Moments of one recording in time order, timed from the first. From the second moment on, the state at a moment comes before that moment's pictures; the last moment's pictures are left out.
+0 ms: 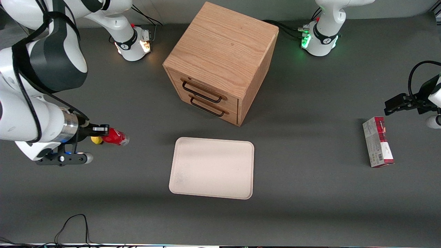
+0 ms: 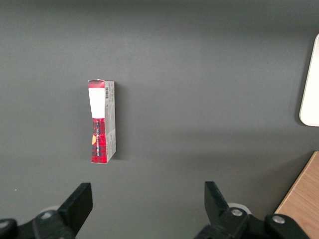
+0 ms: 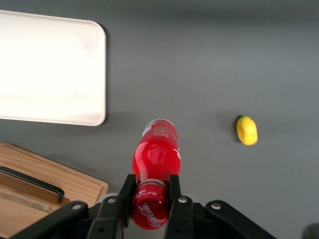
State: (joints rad) arm 0.16 0.61 0.15 -0.83 -0.07 1.25 0.27
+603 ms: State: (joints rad) arm 0.22 0.72 0.24 -0.85 -0.08 1.46 0.50
